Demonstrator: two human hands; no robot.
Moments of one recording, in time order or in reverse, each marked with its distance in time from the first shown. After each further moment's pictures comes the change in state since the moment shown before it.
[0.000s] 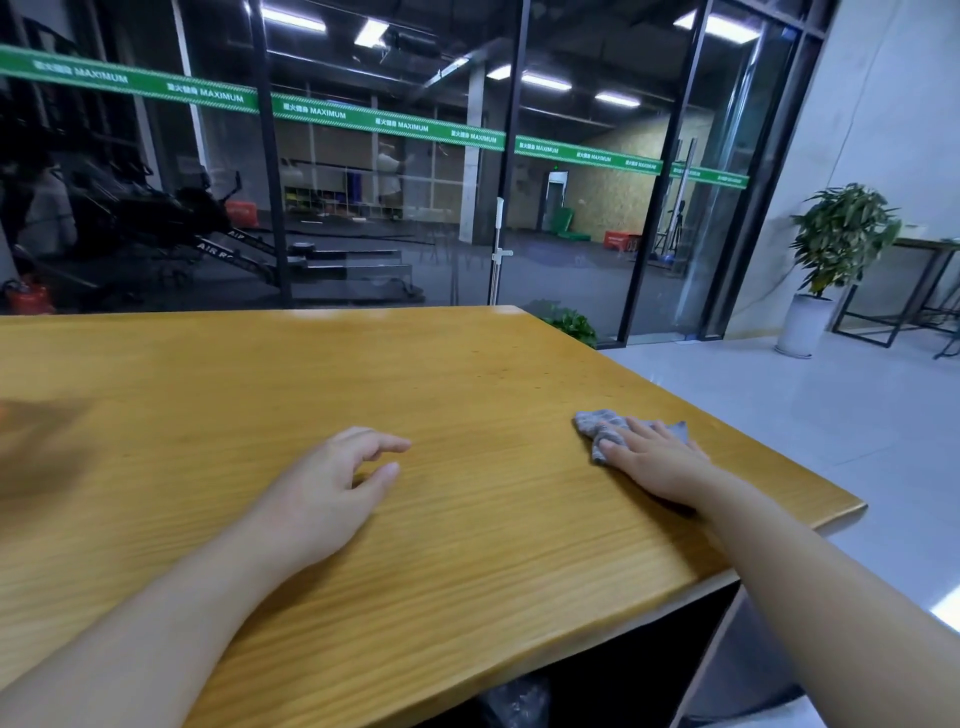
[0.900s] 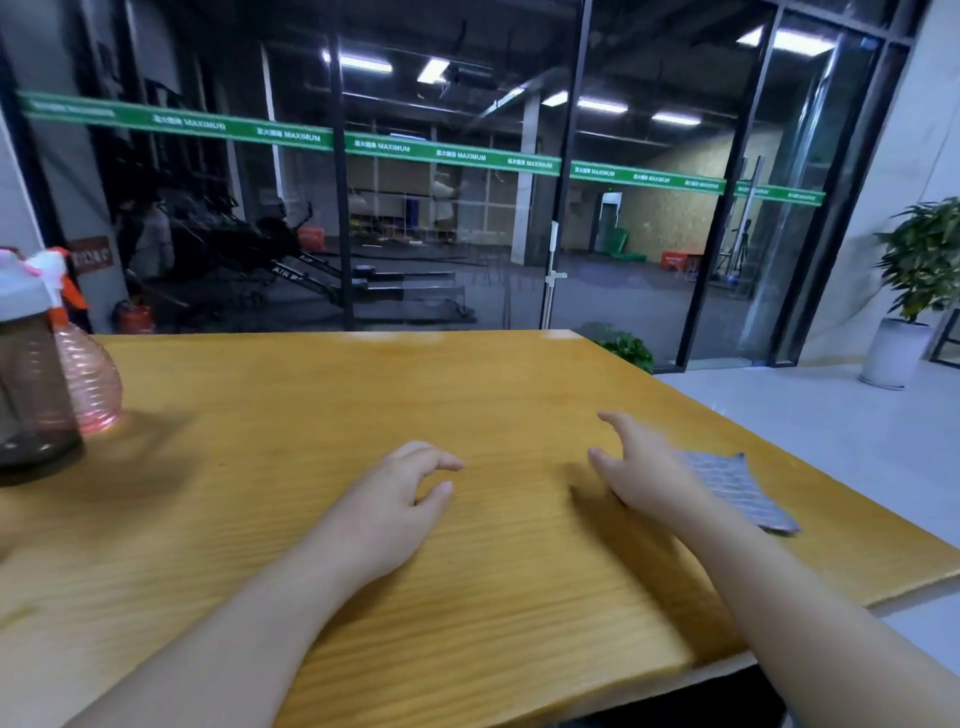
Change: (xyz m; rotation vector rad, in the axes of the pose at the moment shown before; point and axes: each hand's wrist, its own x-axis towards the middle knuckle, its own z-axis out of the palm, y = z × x) left_hand -0.005 0.002 -0.011 0.057 0.060 0.009; right_hand -0.016 -0.095 -0.008 0.294 0.307 -0.177
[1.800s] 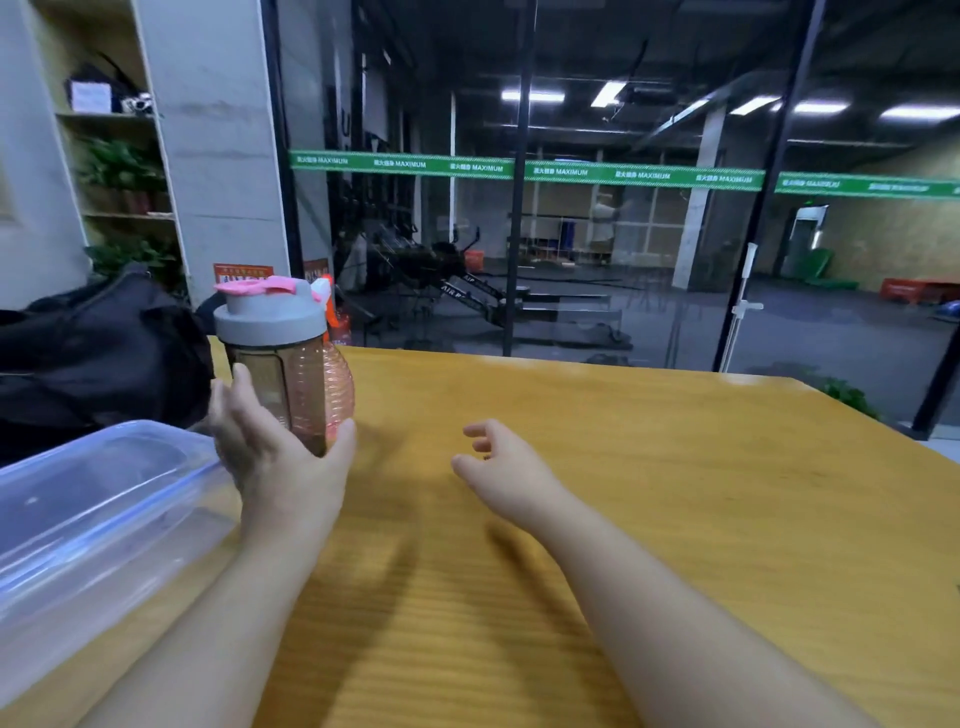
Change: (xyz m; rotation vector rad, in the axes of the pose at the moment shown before) left_hand -0.044 -0.140 -0.151 0.243 1.105 -0.442; right_hand 0.013 -0.295 0.118 0.529 -0.426 -0.380
